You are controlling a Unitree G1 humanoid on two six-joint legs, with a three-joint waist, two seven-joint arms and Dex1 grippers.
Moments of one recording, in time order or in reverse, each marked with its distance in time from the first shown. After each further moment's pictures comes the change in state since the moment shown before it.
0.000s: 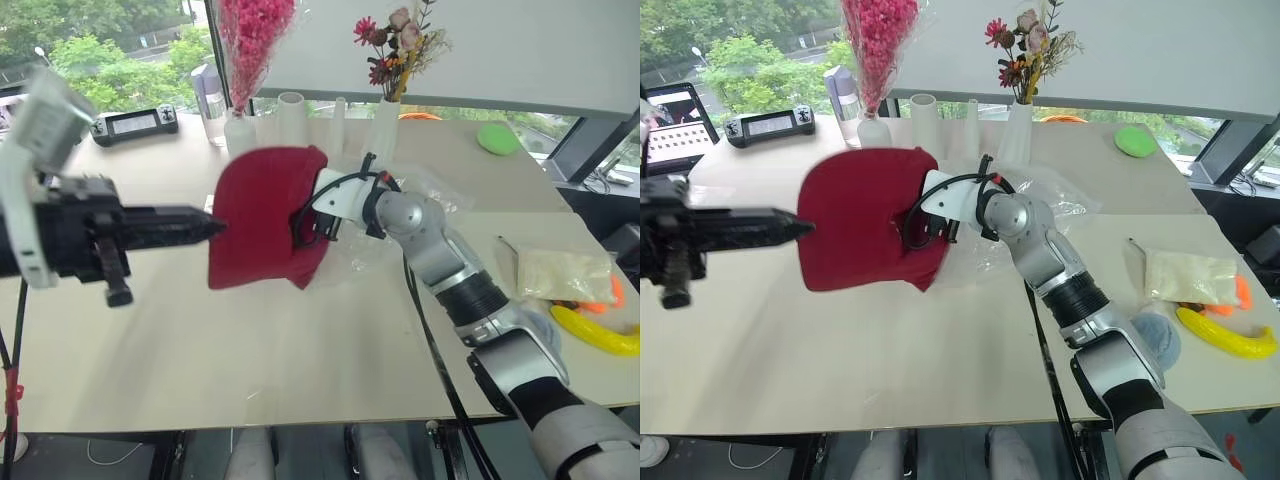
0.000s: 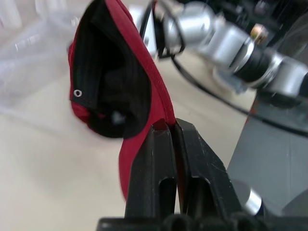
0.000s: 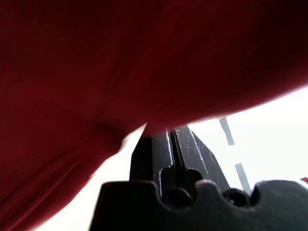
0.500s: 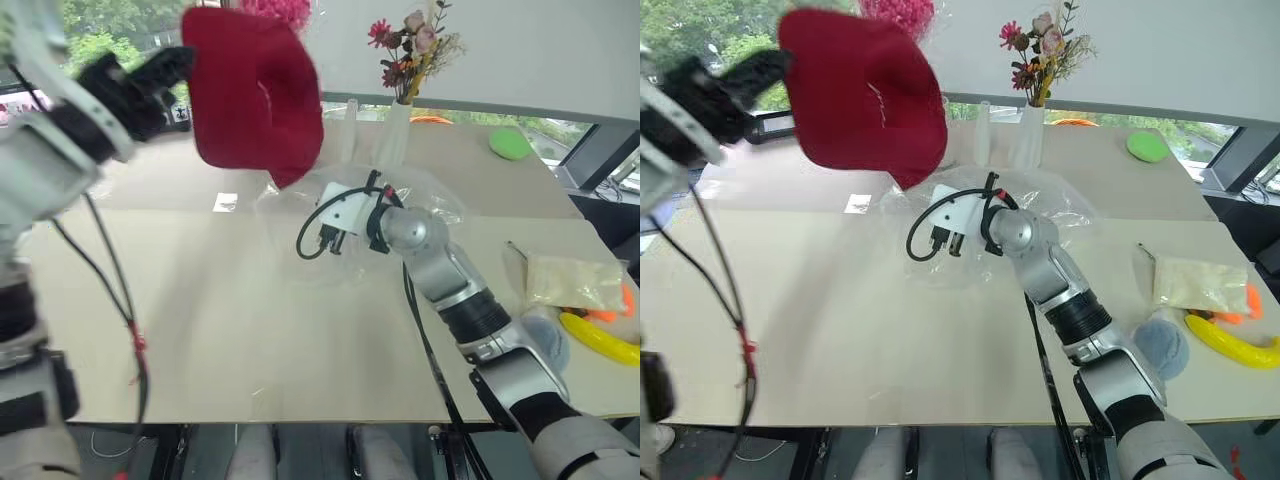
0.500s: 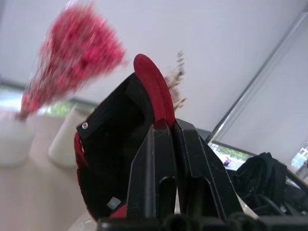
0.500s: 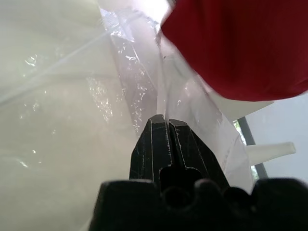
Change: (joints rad) left arm -0.268 -0.592 -0.324 0.244 0.407 -0.472 0.436; right arm 0.114 -0.003 -0.021 -0.176 -0.009 0.131 0.022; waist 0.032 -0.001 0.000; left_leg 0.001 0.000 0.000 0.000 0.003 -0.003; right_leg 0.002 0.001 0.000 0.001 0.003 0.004
